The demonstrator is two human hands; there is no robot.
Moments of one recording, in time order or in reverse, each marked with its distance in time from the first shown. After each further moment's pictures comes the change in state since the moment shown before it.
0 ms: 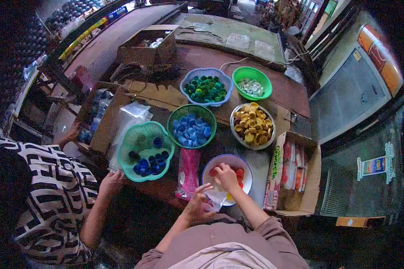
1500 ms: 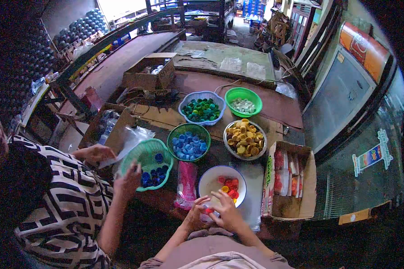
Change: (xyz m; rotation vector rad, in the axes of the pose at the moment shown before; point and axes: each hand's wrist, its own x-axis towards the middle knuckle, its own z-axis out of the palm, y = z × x) left_hand -0.012 0.024 0.010 0.215 -0.037 0.162; right_hand -0.088 -0.092 -0.126 0.255 0.101 -0.209
